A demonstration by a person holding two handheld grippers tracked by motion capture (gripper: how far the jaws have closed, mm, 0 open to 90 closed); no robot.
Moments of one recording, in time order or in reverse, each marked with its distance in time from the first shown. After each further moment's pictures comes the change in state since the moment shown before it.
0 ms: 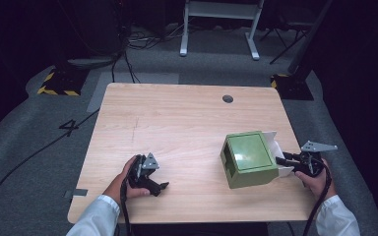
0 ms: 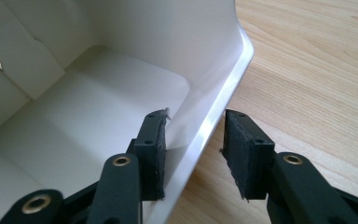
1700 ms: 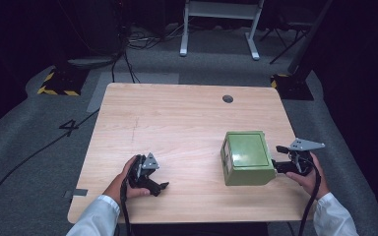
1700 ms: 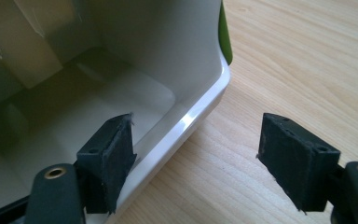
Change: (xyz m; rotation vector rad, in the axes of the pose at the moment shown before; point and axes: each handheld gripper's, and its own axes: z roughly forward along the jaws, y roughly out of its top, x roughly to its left) left arm 0.000 0.000 0.000 0.000 0.000 0.000; right arm 0.037 0.027 0.013 0.012 -0.047 -0.130
